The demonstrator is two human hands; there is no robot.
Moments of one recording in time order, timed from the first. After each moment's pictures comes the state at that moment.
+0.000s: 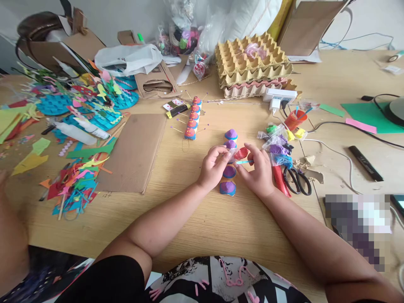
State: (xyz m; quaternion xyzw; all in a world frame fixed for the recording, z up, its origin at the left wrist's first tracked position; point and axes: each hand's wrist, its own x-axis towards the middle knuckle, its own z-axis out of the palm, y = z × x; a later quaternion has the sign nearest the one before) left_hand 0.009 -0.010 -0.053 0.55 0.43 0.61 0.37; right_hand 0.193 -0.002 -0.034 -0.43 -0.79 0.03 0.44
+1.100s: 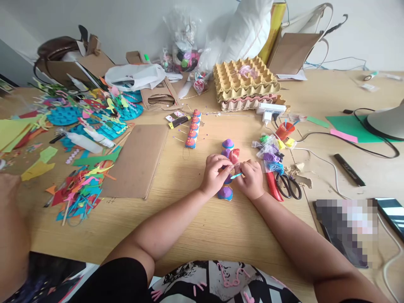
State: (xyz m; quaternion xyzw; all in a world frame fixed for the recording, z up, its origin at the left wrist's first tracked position) left_hand 0.013 -0.011 -0.047 0.68 0.44 0.57 0.13; right_hand 0.187 0.003 -0.041 -0.36 -0.81 -0.06 0.45
